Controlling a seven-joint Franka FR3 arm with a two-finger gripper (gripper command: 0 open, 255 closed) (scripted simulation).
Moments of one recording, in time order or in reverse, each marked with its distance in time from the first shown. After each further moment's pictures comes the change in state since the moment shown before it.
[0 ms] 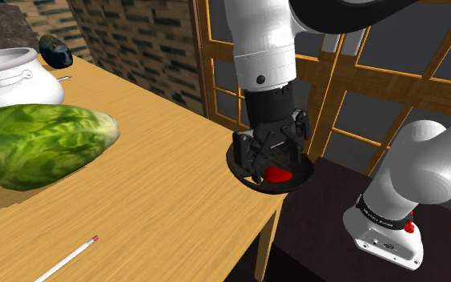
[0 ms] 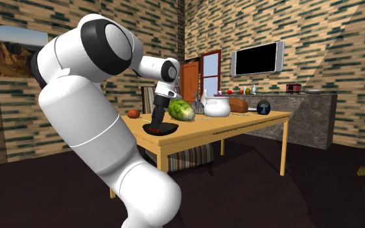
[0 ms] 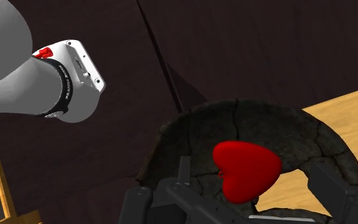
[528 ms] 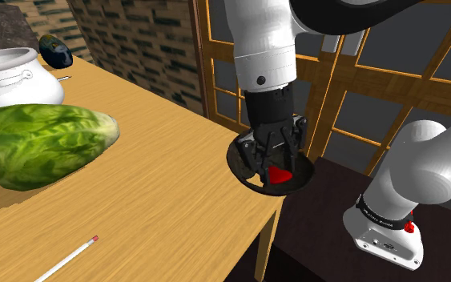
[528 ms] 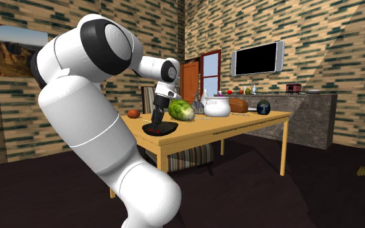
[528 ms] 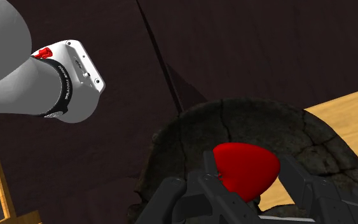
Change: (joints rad) arm 0.001 -0.002 0.001 -0.003 0.002 0.002 0.000
